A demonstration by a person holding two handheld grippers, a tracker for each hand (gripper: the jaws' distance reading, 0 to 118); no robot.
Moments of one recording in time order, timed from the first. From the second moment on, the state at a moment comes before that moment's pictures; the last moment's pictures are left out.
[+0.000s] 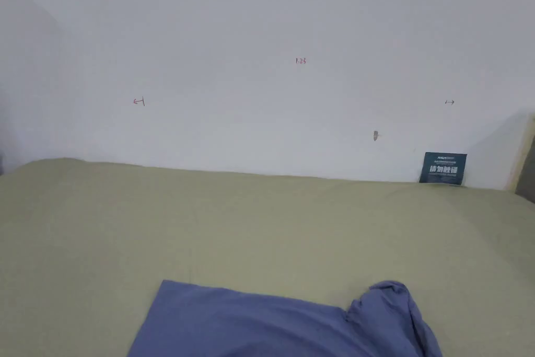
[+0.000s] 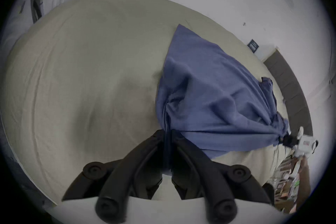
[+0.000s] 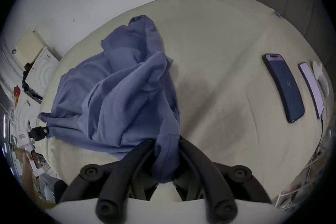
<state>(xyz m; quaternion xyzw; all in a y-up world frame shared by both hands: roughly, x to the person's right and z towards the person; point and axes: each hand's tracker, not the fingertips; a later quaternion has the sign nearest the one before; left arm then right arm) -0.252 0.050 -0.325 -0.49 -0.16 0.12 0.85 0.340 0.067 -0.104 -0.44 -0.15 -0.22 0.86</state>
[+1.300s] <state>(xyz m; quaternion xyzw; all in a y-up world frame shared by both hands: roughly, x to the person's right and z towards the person) -0.098 0.052 -0.585 -0.54 -0.12 -0.05 0.83 0.342 0.149 -0.208 -0.35 -0.12 -0.14 0.92</state>
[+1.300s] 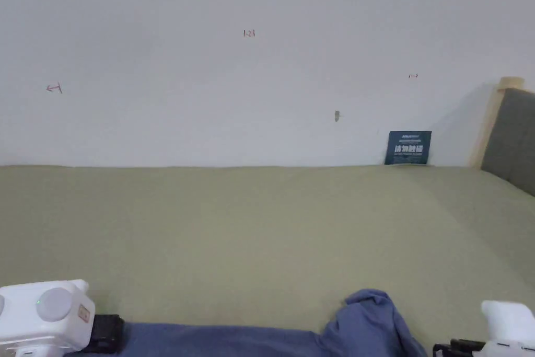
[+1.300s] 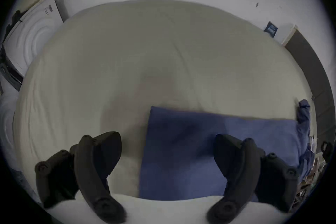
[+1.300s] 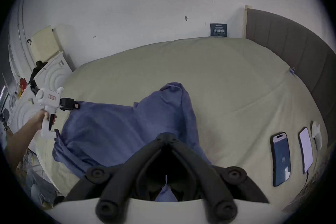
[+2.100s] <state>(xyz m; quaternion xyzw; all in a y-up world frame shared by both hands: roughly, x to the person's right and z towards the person) -0.128 0.100 -0.539 -0.43 -0.16 -0.01 0.89 0.406 0.137 -0.335 -0.41 -0.15 -0.09 0.89</state>
